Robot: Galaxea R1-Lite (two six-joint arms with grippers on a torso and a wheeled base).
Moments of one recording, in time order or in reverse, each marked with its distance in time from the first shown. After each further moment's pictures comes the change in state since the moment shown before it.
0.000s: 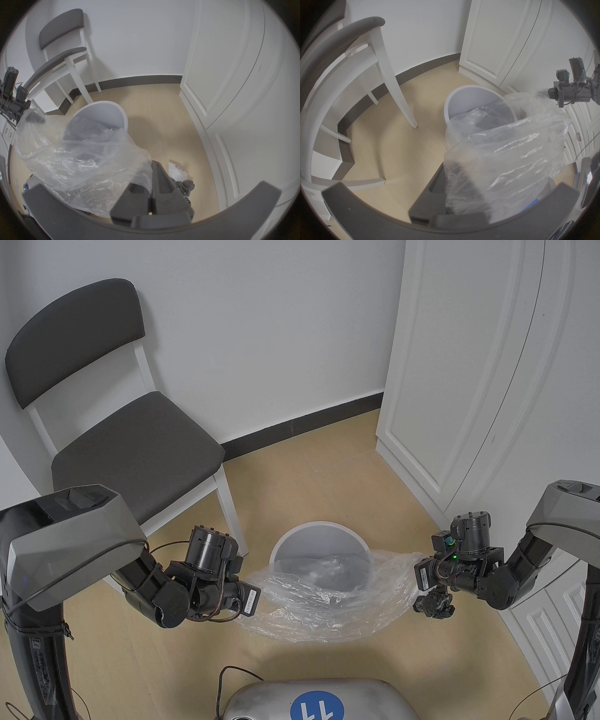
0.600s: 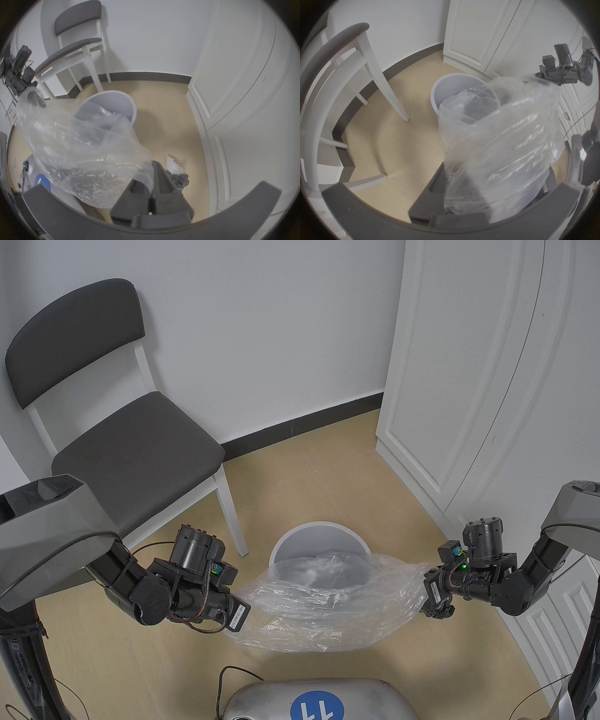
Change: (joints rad) left arm 0.013 -0.114 0.060 0.174 -0.109 0.137; right arm -0.015 -0.074 0.111 0.012 0.052 -0.140
